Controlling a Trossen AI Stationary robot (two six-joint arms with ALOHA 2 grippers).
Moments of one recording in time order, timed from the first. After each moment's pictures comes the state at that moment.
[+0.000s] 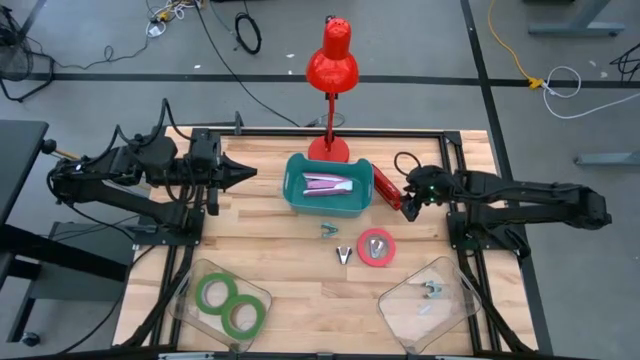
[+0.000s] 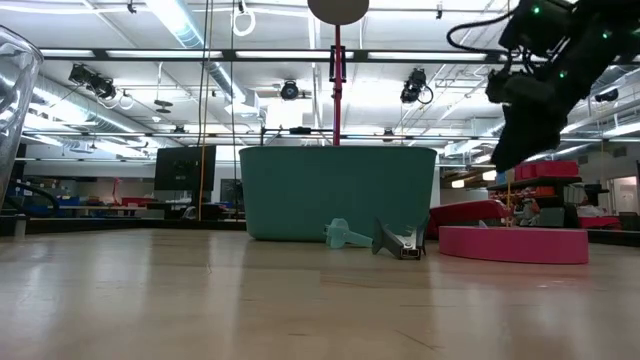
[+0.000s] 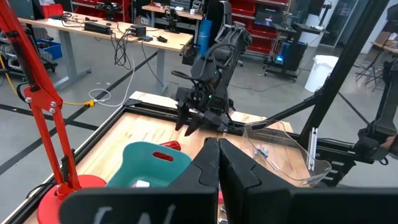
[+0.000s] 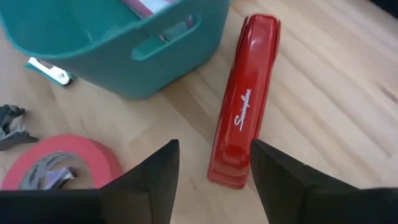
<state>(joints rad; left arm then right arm) -0.08 0.85 1.20 -0.51 -0.22 -0.20 -0.26 0.82 0.53 -0.61 0.14 0.37</state>
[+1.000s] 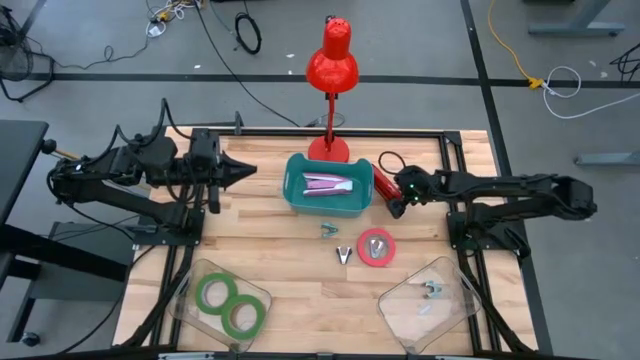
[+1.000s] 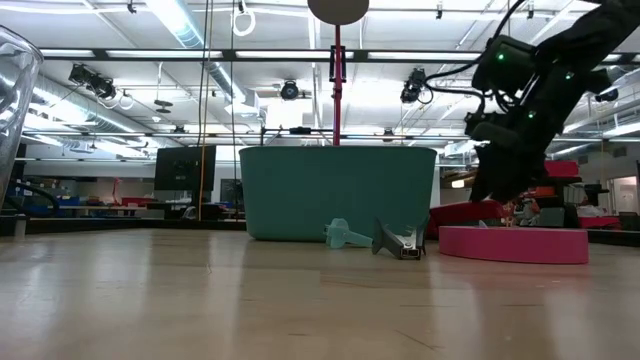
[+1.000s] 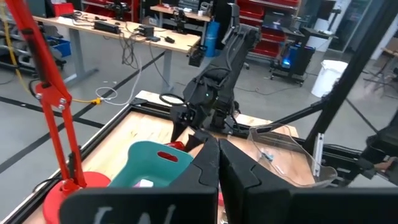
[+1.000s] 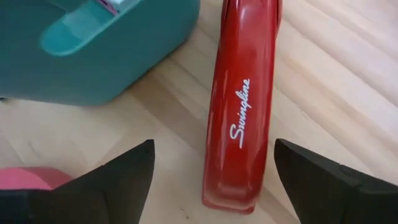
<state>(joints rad) -0.08 0.85 1.20 -0.51 -0.26 -0.22 -0.32 1.09 0.47 -0.38 0.12 0.44</state>
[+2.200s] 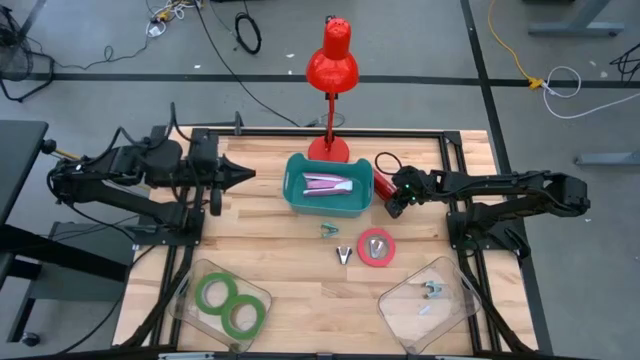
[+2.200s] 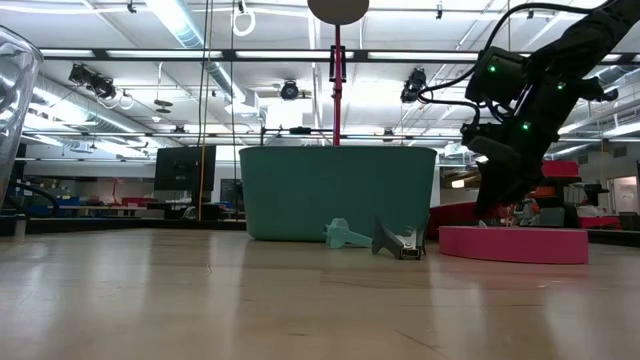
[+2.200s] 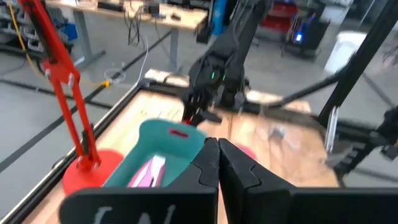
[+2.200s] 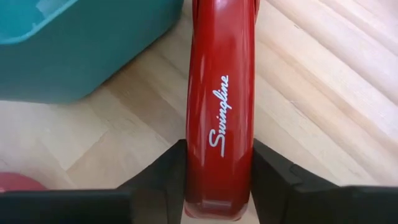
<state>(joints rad) -0.08 0.85 1.20 -0.62 -0.27 -0.21 -0.33 1.16 0.47 -0.35 0.13 0.42</state>
